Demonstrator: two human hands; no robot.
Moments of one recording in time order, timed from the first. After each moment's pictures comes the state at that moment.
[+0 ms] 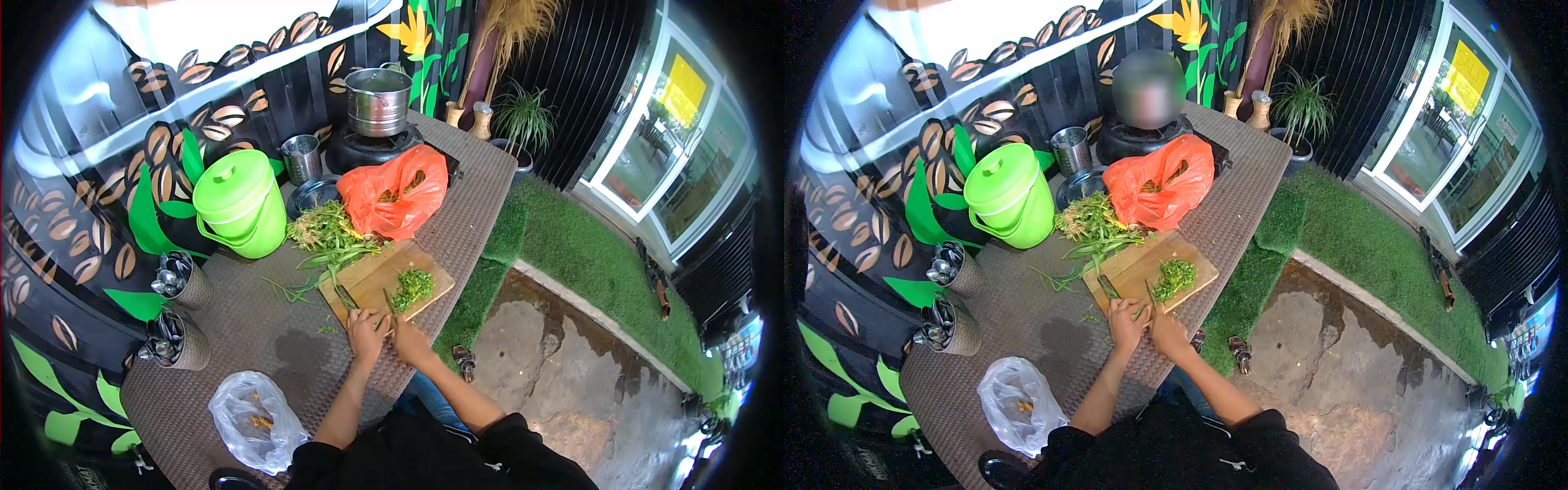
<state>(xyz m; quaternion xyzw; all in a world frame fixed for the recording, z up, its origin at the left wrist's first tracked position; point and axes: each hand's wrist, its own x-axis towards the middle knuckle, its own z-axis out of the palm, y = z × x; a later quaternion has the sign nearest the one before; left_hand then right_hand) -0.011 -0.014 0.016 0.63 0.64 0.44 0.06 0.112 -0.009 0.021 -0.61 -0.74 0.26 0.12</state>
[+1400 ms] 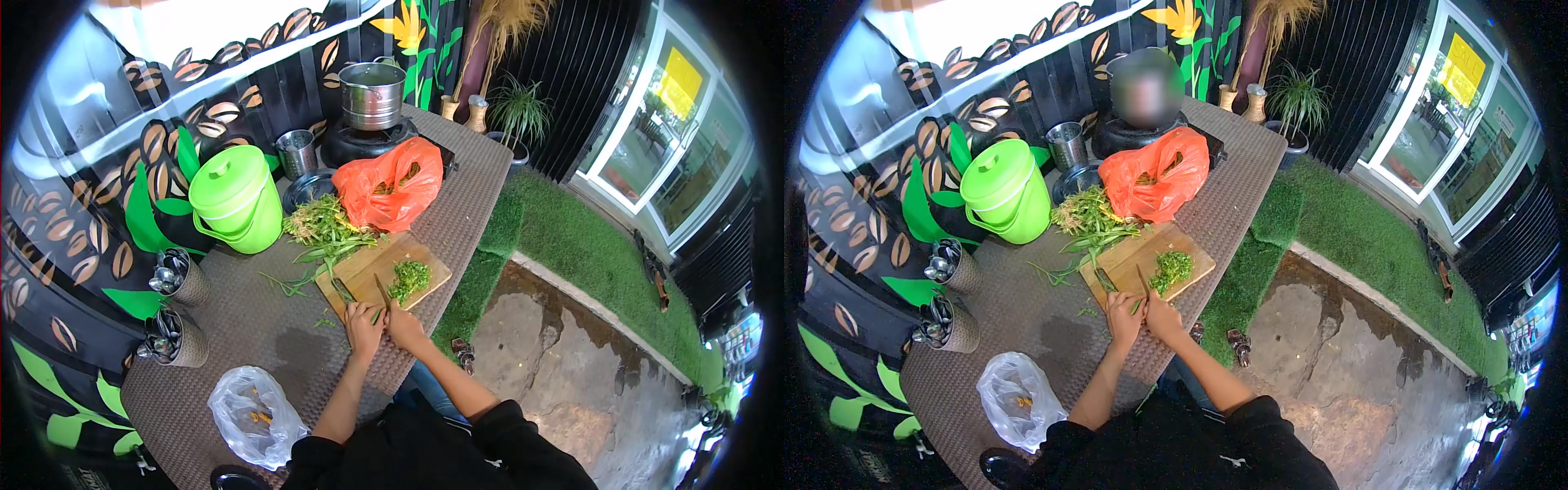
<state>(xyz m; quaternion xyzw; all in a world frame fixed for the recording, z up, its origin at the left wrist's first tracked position) -0.011 -0.017 0.007 0.63 0.63 0.45 0.05 0.107 0.005 0.016 -0.59 -0.75 0.28 0.13</state>
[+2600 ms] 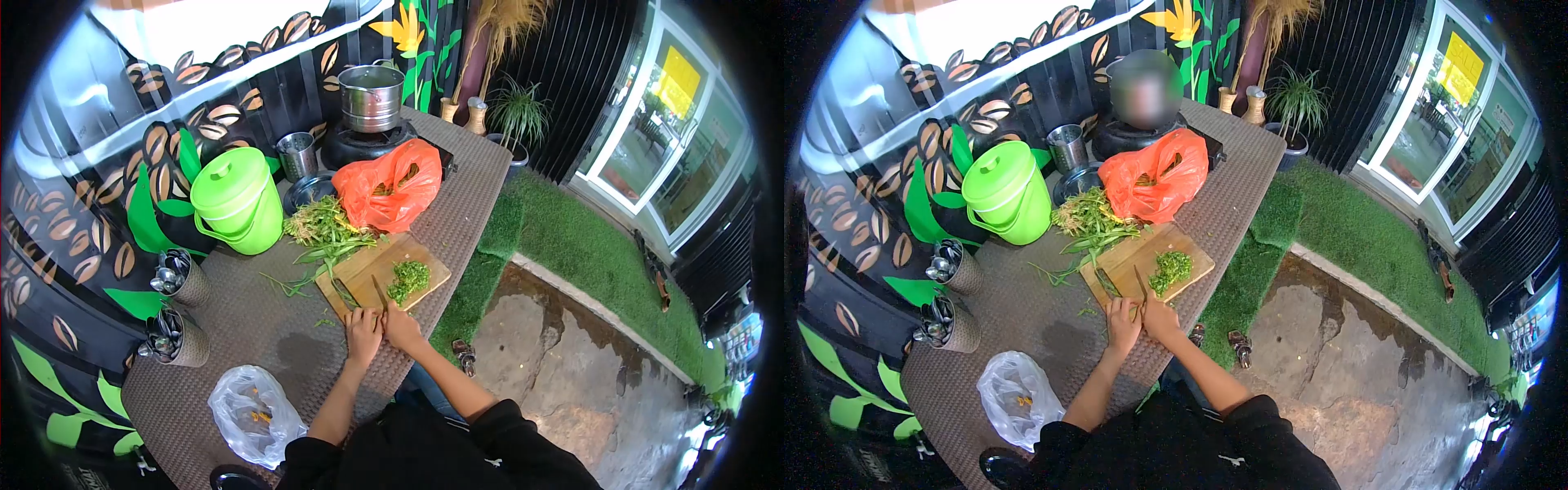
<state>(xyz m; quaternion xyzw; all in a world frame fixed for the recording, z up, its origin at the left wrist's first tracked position) -0.015 -0.027 -0.003 0.66 0.61 0.45 0.01 0.101 0.000 0.024 -0.61 -0.73 0.29 0.11</state>
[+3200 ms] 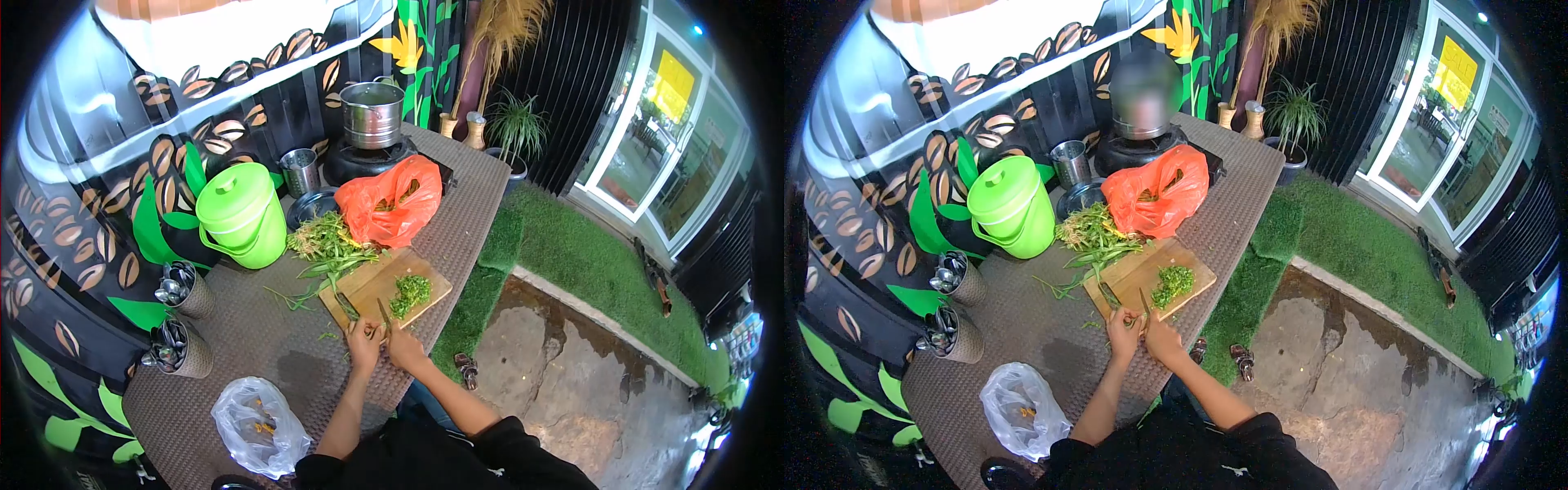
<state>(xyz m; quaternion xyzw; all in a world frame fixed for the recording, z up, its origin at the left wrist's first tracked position) -0.014 -0.025 0.000 0.55 0.62 0.53 0.16 0.099 -0.021 0.026 -0.62 -0.73 0.27 0.08</state>
